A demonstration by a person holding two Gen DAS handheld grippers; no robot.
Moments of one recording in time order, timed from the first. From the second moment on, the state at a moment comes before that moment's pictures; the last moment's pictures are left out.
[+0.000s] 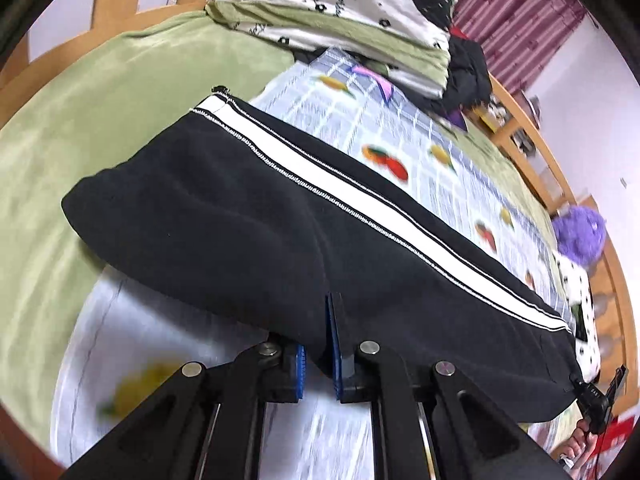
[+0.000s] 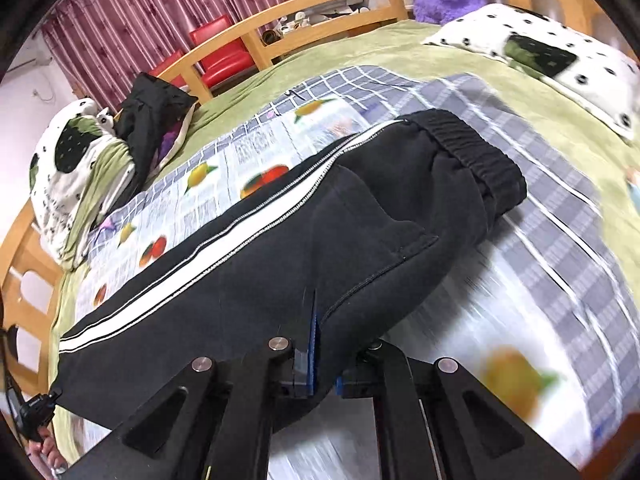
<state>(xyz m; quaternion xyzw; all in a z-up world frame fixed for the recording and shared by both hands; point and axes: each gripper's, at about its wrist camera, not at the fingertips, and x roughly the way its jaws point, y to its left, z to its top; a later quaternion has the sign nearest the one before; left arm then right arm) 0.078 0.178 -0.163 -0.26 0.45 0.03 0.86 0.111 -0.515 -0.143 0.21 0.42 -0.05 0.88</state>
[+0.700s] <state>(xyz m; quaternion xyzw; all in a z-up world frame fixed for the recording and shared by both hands) 0.006 0.120 -0.145 -0.13 0.47 0.06 0.87 0.043 -0.645 -0.194 0.31 0.39 -0.10 0.86</state>
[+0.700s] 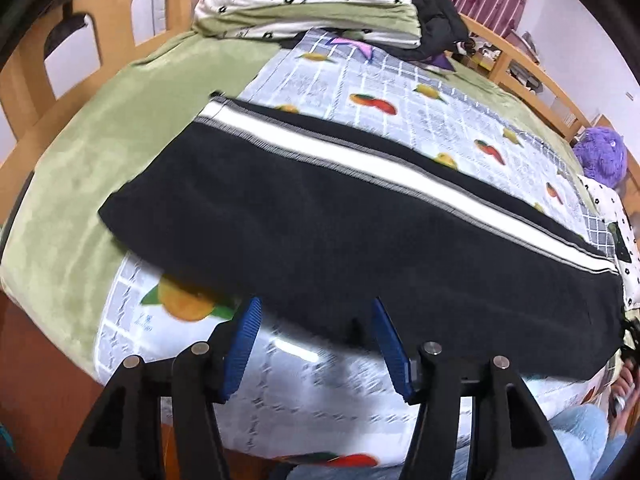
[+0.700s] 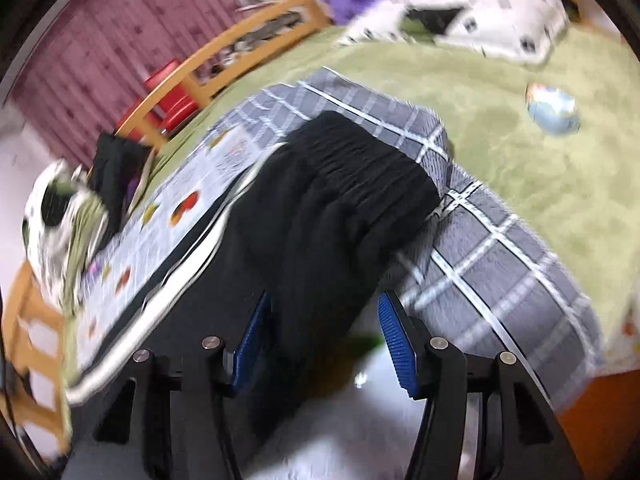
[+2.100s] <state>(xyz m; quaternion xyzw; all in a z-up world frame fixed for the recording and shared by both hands) 0.195 0.237 -0.184 -0.13 0.46 0.10 0.87 0.150 -0.408 -0.142 0.12 0.46 -0.05 0.88</state>
